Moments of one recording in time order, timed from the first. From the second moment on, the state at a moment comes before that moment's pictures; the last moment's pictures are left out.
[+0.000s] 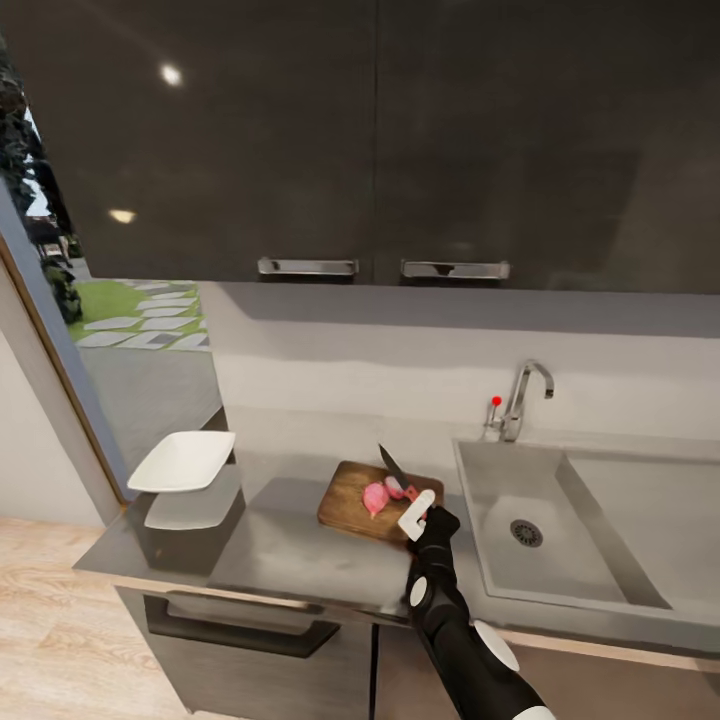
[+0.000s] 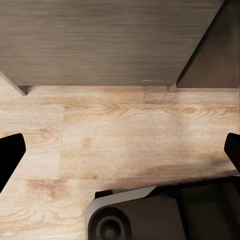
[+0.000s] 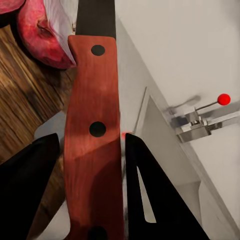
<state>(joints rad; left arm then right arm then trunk) 0.23 0.07 -0.23 -0.58 0.10 -0.50 0.01 -0.43 0.17 0.27 -0.96 0.90 0.41 -0.25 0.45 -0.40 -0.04</state>
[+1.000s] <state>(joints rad) 0.23 0.07 -0.22 -0.58 0.10 -0.51 0.01 -0.43 0.17 0.27 -0.93 0.90 0.41 -0.25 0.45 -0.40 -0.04</state>
